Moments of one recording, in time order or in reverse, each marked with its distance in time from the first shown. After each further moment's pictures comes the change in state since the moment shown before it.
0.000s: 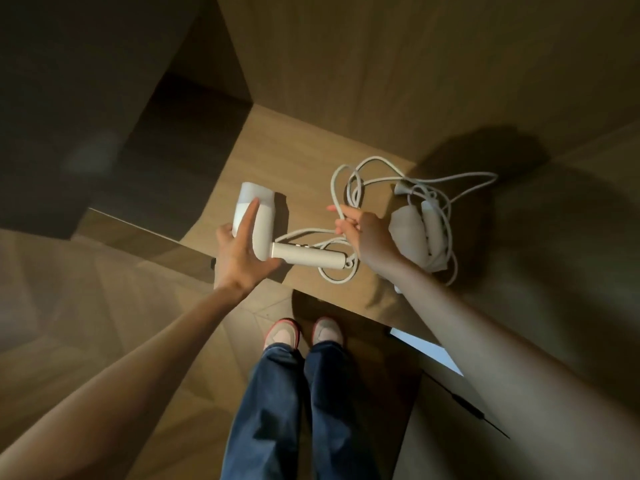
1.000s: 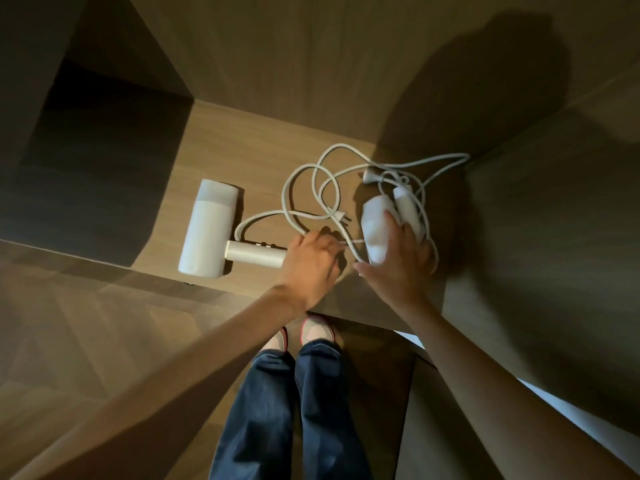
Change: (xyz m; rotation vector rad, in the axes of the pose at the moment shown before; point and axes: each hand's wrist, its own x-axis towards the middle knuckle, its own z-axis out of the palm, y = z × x) left_hand 0.016 0.080 0.100 0.522 -0.277 0.665; right_hand -0.036 0.096 -0.014 -0.502 0.325 0.320
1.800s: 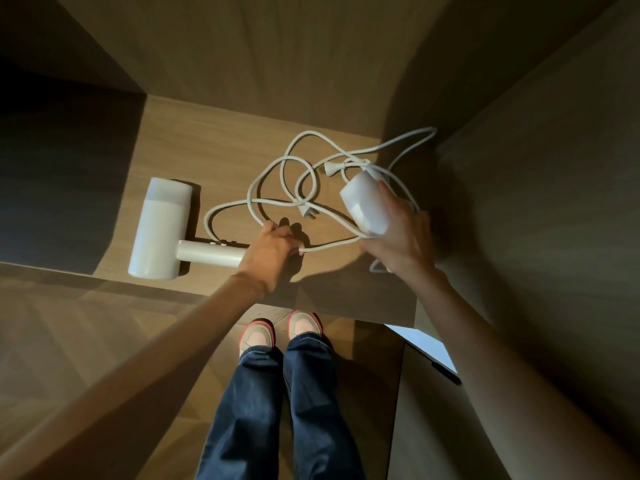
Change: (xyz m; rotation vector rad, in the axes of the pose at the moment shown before) left_hand 0.018 -0.019 0.020 0.218 -0.171 0.055; right_hand 0.029 0.032 -0.052 0.105 -0.073 0.001
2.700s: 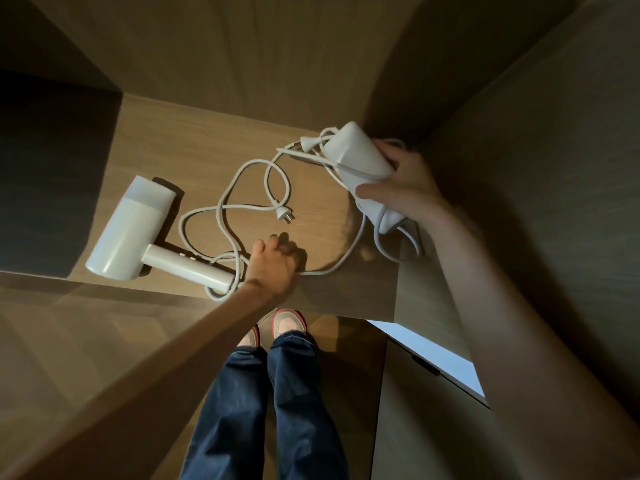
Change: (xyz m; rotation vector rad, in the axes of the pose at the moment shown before) left_hand 0.004 0.047 -0.002 0.153 -0.235 -0.066; right_hand 0.026 -0.016 -0.082 0.495 -0.088 -0.025
